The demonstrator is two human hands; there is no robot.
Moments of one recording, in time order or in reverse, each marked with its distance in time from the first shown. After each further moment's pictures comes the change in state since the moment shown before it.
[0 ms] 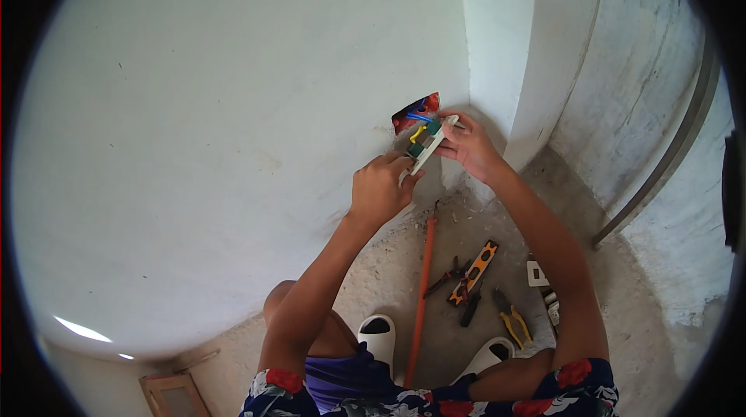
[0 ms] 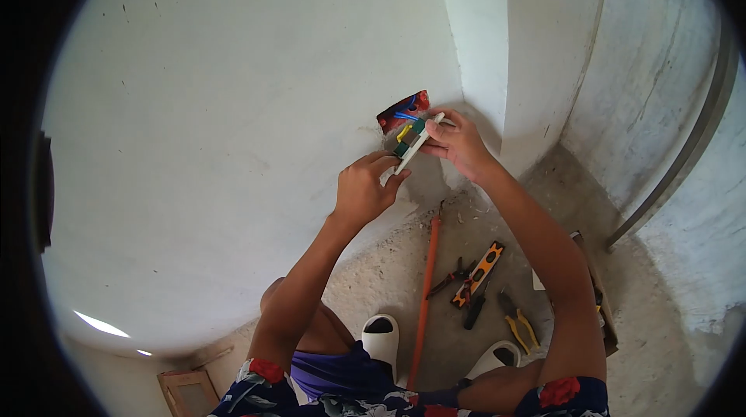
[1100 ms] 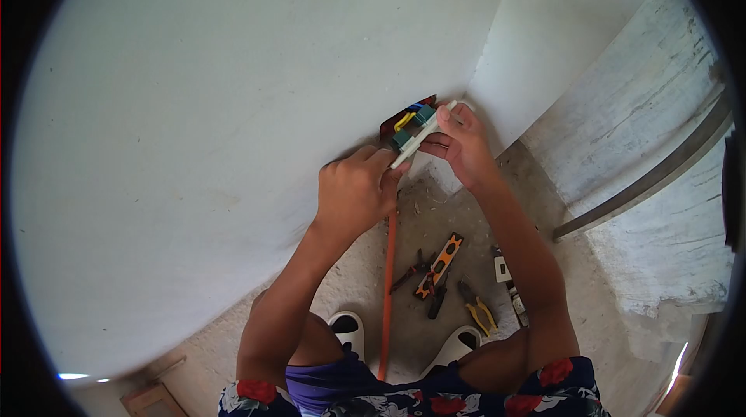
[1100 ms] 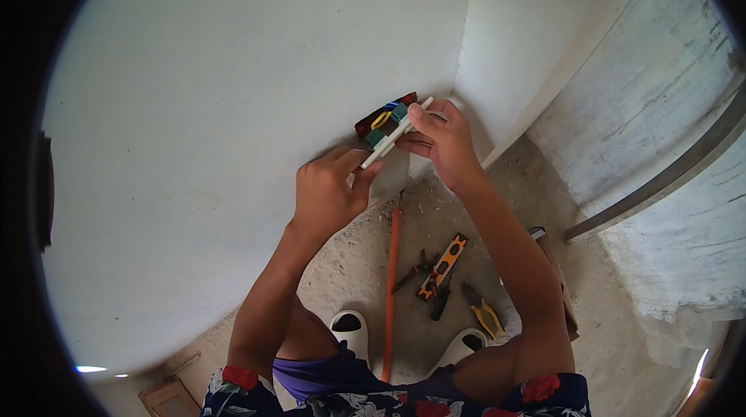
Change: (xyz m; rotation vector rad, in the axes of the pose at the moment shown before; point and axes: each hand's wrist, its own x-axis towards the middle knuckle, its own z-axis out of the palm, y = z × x) left_hand 0.030 -0.016 -0.014 -0.131 0.012 -0.022; right_hand 0.017 -0.022 0.034 -0.075 0.279 0.009
